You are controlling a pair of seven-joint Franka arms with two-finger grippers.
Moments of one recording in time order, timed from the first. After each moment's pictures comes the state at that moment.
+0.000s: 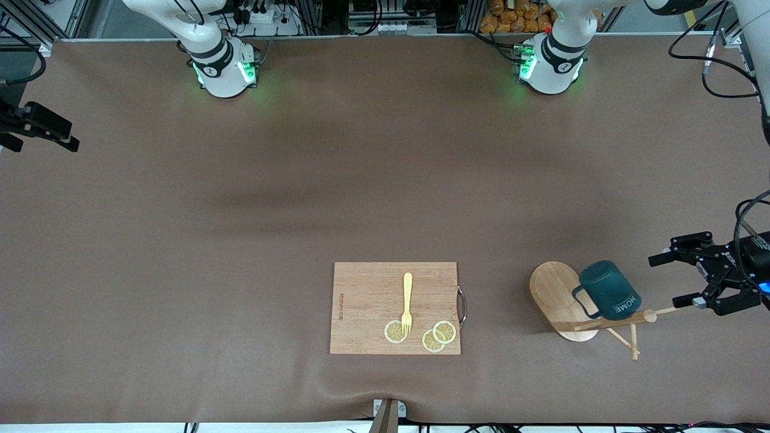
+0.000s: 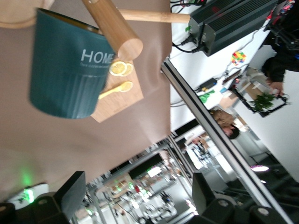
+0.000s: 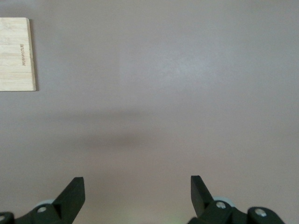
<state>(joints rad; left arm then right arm) 0.09 0.56 0.23 -1.28 -1.18 1.59 -0.66 0.03 0.02 -0.06 -1.44 0.01 1.44 -0.02</state>
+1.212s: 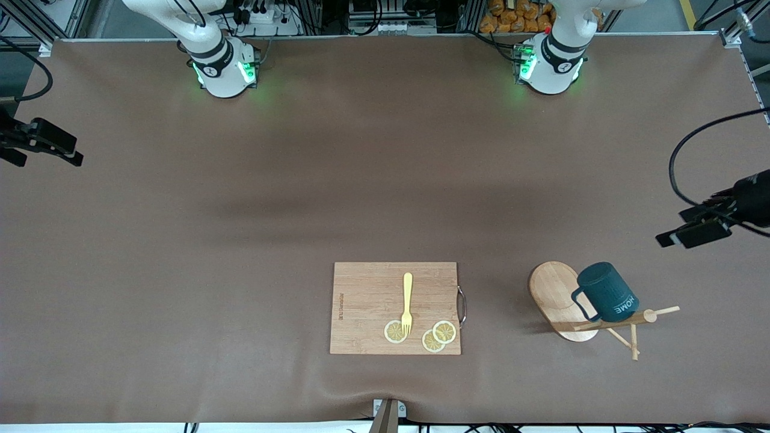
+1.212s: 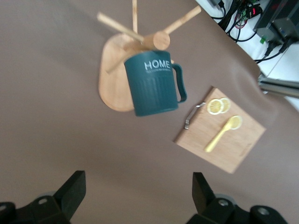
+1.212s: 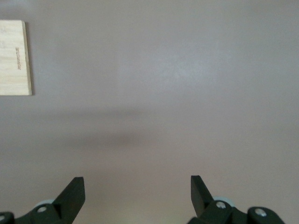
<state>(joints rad) -0.08 0.31 0.21 -1.28 -0.38 1.59 -0.39 0.04 0.05 -0.06 -1.44 0.00 1.46 -0.03</state>
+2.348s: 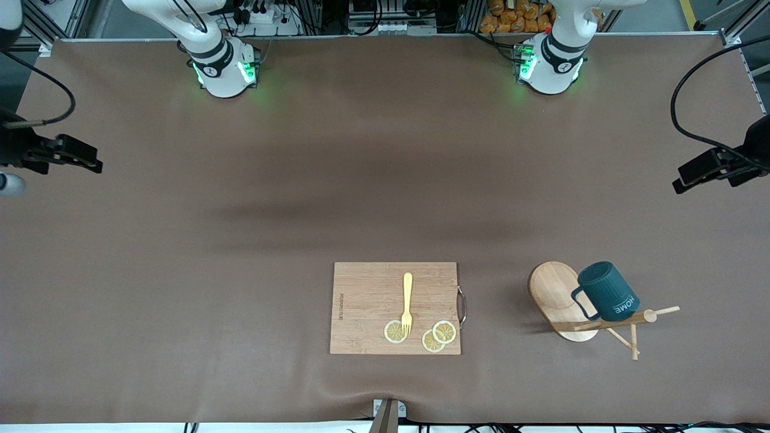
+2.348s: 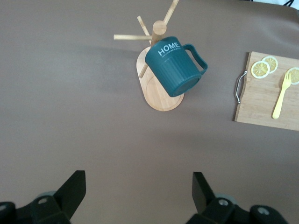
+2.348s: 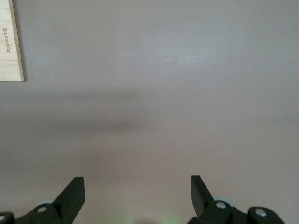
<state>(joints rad) -0.08 0.16 0.08 -1.31 -0.06 1.50 -0.16 0.04 0.09 -0.07 -1.42 0.00 1.42 -0.04</state>
